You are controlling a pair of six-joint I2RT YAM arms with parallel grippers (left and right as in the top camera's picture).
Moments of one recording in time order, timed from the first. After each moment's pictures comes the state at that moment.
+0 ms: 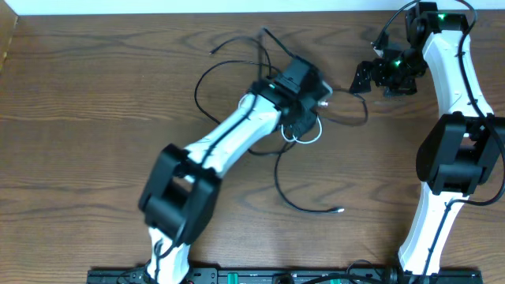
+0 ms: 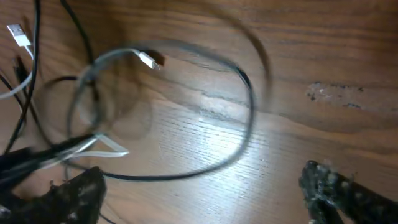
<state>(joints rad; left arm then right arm) -0.63 2.01 1.61 -0.72 0.18 0.16 -0.06 2.26 2.08 -1.39 -0.38 -0.14</state>
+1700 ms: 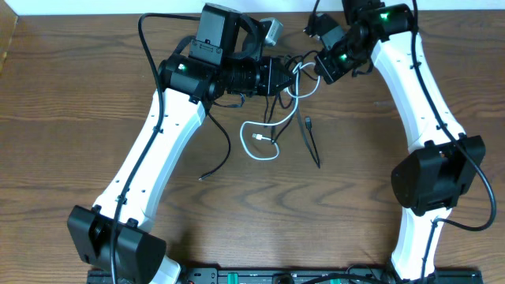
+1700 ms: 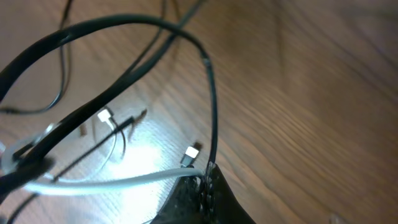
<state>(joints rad) -0.38 1.70 1.69 -0.80 0.70 -0.32 0.24 2.12 2.13 -1.23 -0.30 -0.33</state>
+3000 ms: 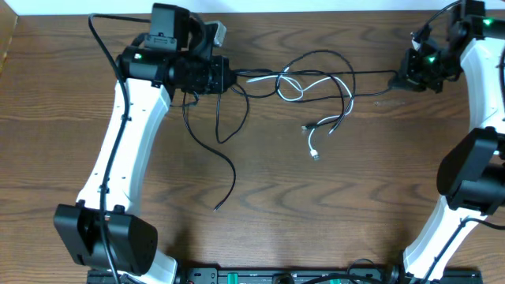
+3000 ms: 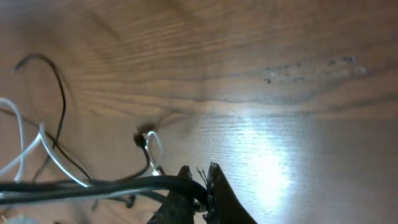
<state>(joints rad) -0.16 1.72 1.68 -0.99 0.53 -0.10 -0.20 2.12 1.98 -1.30 -0.47 0.00</state>
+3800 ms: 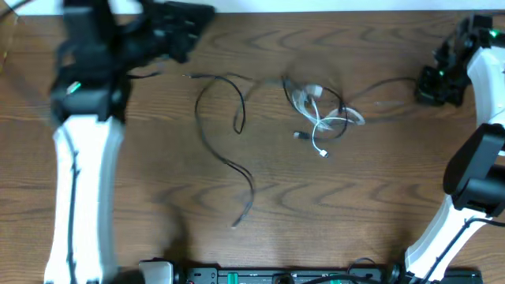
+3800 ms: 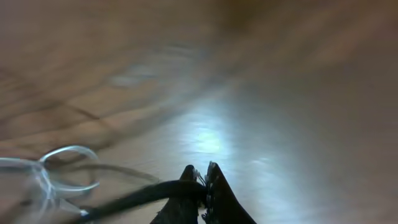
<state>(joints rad) 0.01 1.45 1.67 -0.47 0.81 -0.17 -0.27 2.12 1.84 -1.23 -0.12 0.16</state>
